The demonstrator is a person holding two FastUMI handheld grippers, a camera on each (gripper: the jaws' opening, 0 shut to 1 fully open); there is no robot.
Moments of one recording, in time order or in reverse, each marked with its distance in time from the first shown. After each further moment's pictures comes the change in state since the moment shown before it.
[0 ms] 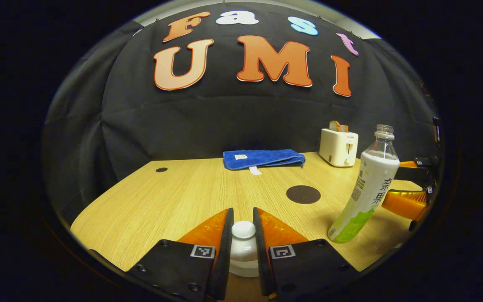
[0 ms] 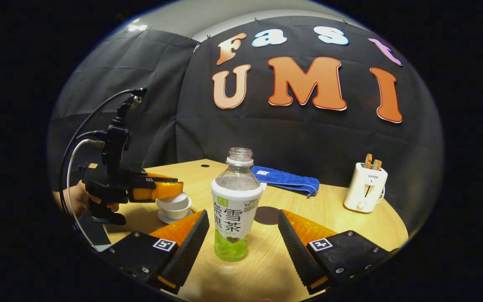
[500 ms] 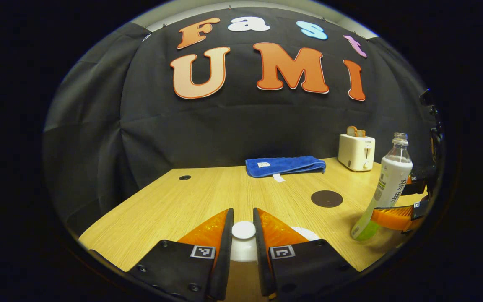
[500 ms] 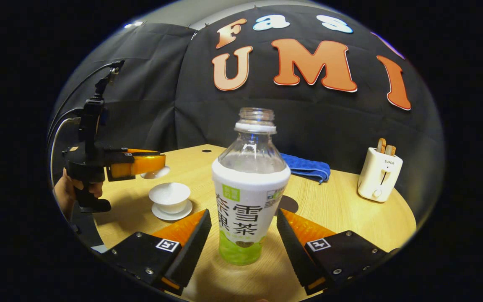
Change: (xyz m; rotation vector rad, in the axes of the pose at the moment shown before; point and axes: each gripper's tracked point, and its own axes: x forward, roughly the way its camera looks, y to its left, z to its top) left arm -0.014 0.052 0.010 0.016 -0.051 0.110; right arm 0.041 0.020 -0.033 0.023 0.113 0.017
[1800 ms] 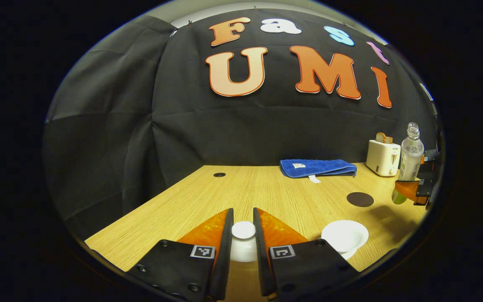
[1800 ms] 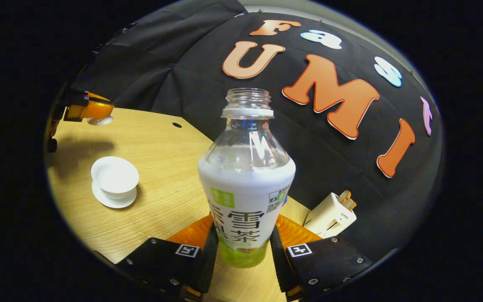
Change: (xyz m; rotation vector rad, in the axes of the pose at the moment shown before) left arm -0.011 0.089 -0.011 -0.045 0.001 0.152; right arm 0.032 -0.050 0.049 -0.479 0.045 -0.295
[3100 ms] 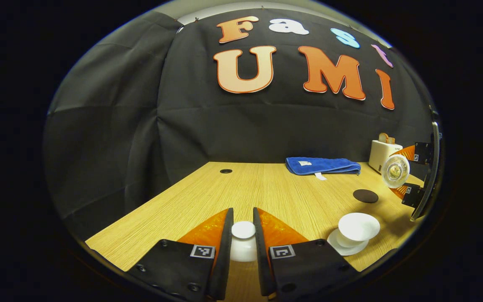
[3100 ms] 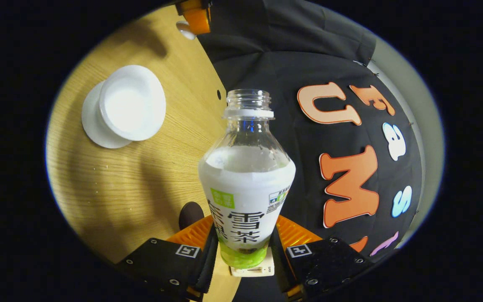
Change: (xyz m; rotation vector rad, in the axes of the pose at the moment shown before) left arm 0.001 0.033 -0.013 -0.025 0.014 -0.003; right arm 0.030 0.024 0.038 -0.838 -0.091 -0.113
